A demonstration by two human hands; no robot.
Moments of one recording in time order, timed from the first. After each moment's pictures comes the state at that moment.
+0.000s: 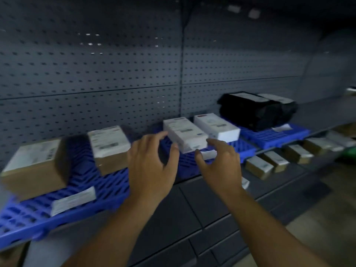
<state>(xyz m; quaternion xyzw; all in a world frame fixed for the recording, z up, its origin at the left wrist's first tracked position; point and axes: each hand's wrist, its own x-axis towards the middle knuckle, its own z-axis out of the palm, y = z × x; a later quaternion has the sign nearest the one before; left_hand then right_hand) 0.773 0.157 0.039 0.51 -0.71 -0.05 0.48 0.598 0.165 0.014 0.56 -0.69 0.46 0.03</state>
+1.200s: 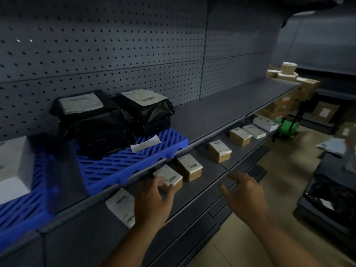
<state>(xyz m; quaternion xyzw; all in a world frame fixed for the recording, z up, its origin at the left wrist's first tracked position) 0.223 0.068 -0.118 0.54 -0.74 -0.30 0.29 0.003 0.183 -0.089 0.44 -0.85 0.30 -0.01</state>
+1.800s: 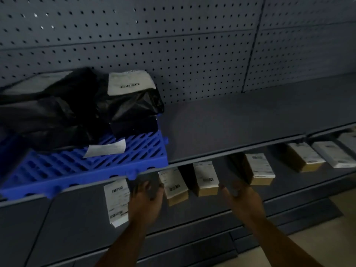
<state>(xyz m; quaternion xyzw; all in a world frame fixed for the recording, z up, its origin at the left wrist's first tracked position) 0.110 -0.012 -0.195 0.75 -0.53 -0.27 0.29 -0.172 0.000 -0.205 0.50 -0.77 0.29 -0.28</state>
